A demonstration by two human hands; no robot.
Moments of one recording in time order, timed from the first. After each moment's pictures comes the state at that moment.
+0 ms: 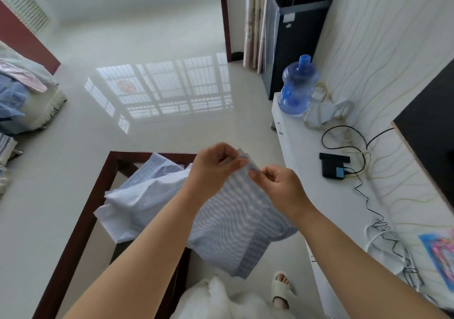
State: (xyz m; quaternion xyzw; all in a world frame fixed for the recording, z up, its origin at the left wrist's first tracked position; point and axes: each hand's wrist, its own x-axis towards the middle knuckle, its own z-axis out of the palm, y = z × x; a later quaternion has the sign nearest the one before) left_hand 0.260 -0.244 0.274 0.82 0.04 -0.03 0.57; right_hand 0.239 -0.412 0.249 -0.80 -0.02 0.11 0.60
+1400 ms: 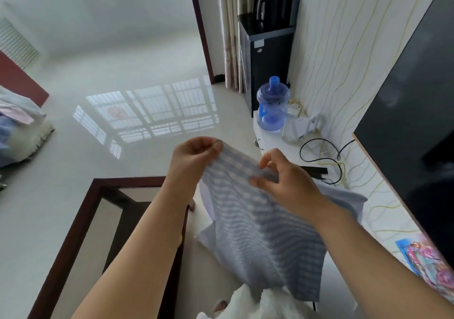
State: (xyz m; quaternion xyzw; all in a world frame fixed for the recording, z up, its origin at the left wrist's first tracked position) left_hand 0.282 -0.317 0.332 0.70 0.08 0.00 0.71; right_hand 0.258 -0.518 0.297 -0.90 -0.12 0.02 0.42
